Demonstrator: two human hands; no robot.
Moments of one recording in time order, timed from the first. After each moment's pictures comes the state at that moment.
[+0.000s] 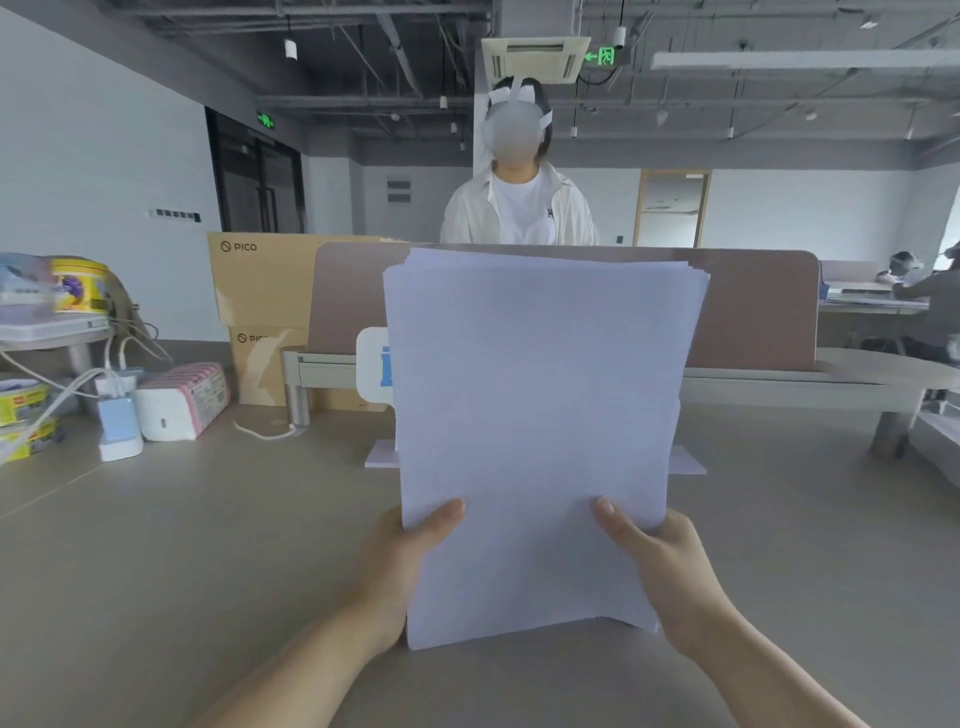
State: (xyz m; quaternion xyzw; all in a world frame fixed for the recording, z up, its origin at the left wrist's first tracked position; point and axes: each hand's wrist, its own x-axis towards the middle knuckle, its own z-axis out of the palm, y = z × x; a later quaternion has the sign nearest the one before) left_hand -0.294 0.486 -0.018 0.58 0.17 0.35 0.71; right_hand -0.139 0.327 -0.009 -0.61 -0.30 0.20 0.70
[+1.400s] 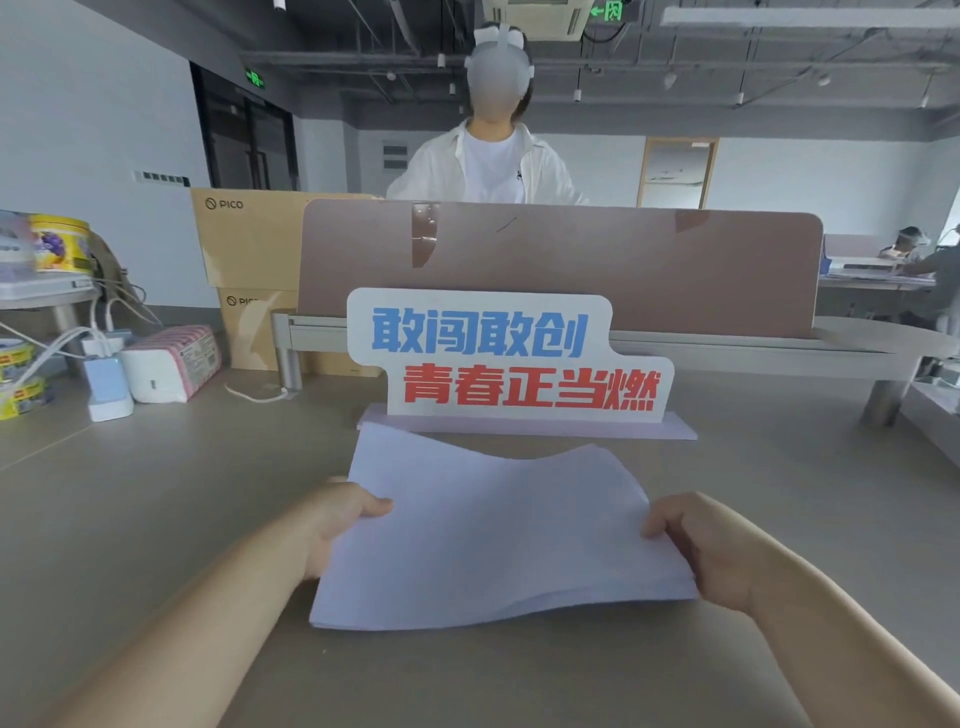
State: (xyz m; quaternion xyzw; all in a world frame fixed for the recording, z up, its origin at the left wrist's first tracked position) left_hand -0.316 0.544 -0.018 0.60 0.43 0.16 0.65; right_hand -0.094 0.296 -0.010 -0.68 -0.14 0.42 0.58
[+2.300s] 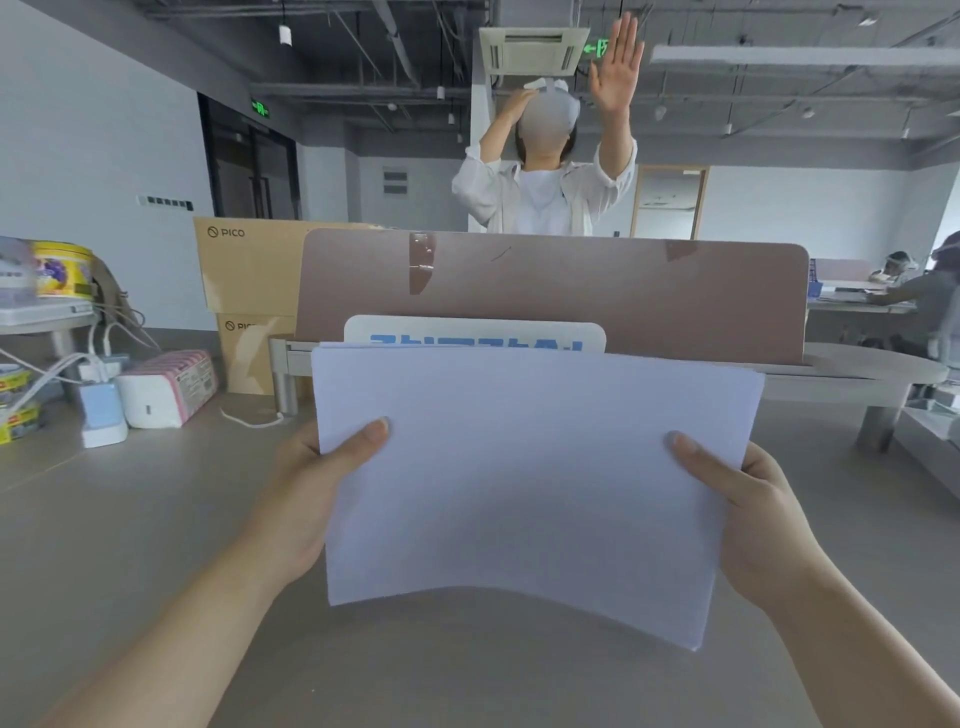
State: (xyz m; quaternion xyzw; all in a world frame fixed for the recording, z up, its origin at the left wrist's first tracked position) left_hand -0.329 0.512 0.030 0.60 0.10 0.42 0.67; right_hand -0.117 0.282 0.038 -0.50 -0.34 0.20 0.77
